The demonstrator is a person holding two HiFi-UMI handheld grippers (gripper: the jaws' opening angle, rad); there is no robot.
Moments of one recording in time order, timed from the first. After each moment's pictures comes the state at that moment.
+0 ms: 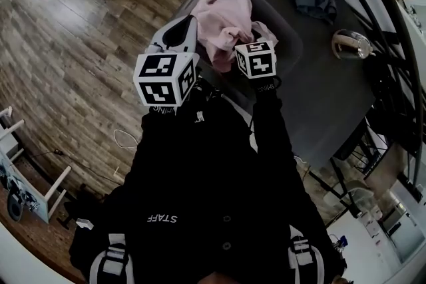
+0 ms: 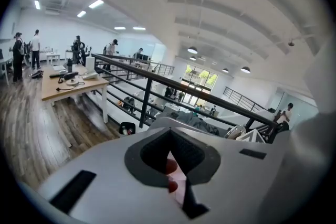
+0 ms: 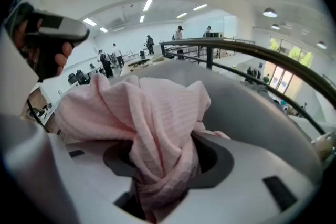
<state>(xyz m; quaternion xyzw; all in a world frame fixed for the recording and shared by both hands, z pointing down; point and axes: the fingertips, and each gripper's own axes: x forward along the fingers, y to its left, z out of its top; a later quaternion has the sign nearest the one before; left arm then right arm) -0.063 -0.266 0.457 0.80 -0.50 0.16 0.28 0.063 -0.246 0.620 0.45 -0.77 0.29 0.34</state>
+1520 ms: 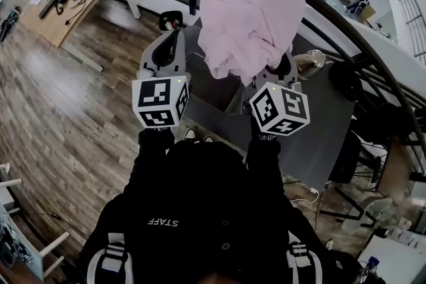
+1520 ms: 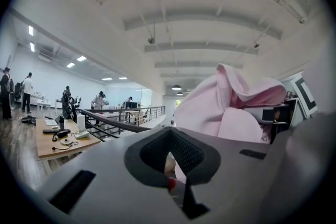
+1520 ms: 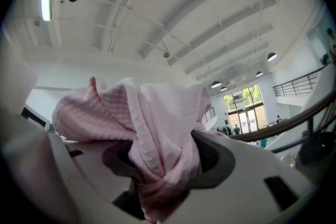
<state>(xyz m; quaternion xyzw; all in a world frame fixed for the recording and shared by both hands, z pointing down) -0.033 -0.215 0.246 0.86 -0.51 0.01 0.05 0.152 -0.170 0.226 0.68 -0.73 0.07 -0.06</state>
